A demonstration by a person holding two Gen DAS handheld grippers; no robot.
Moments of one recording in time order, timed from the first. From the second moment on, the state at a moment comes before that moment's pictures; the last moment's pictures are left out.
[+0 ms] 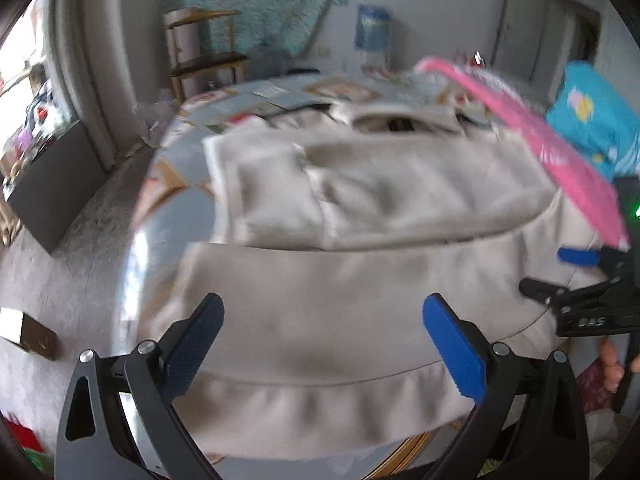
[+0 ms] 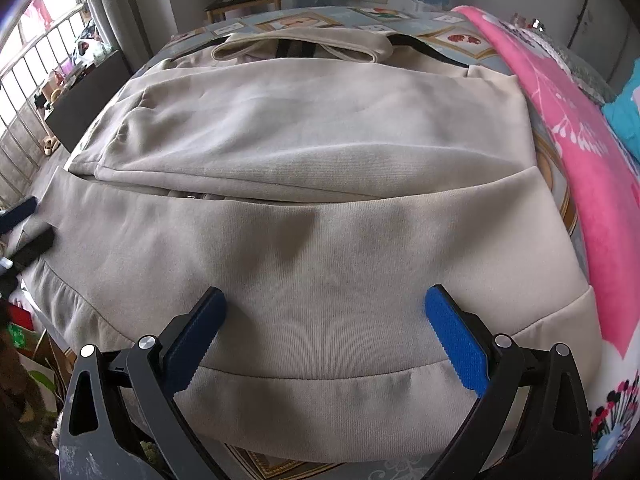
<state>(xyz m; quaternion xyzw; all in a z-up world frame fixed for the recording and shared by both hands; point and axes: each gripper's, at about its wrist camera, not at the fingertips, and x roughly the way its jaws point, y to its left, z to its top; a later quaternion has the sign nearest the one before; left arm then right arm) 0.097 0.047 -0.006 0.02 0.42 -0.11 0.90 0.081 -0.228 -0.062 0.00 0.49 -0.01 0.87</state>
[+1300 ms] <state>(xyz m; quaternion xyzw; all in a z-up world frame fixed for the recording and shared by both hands) 0.145 0.126 -0.017 -0.14 0.46 -0.25 0.84 0.080 -0.226 -0.062 0.00 0.49 -0.03 0.87</state>
